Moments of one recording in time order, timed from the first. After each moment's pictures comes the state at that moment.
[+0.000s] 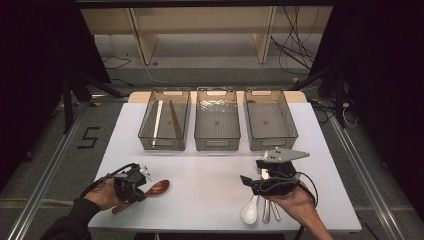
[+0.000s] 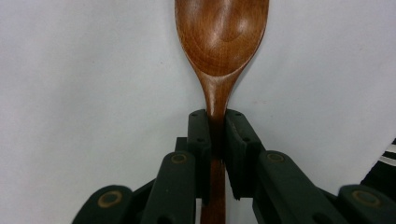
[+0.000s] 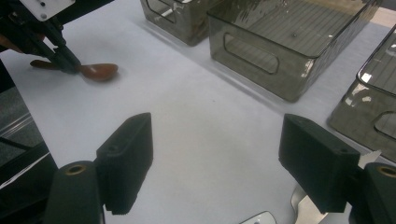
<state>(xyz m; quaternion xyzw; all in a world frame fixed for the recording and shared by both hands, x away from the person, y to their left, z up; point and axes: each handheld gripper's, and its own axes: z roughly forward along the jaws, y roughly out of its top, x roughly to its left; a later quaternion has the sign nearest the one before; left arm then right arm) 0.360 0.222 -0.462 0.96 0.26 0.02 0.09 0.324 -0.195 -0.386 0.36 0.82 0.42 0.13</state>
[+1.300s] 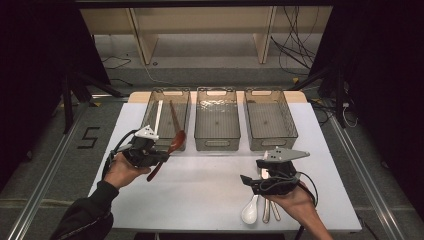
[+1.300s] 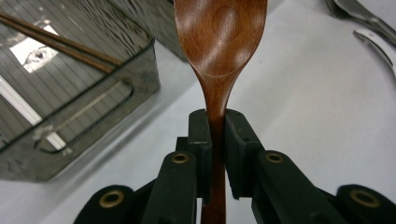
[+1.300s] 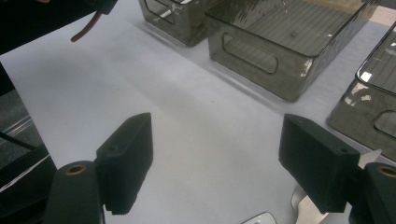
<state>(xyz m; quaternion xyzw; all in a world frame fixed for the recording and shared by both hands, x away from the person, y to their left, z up) 0.403 0.188 -0.389 0.86 0.35 0.10 0.34 0.326 -0.195 -0.387 0.36 0.82 0.42 0.13</state>
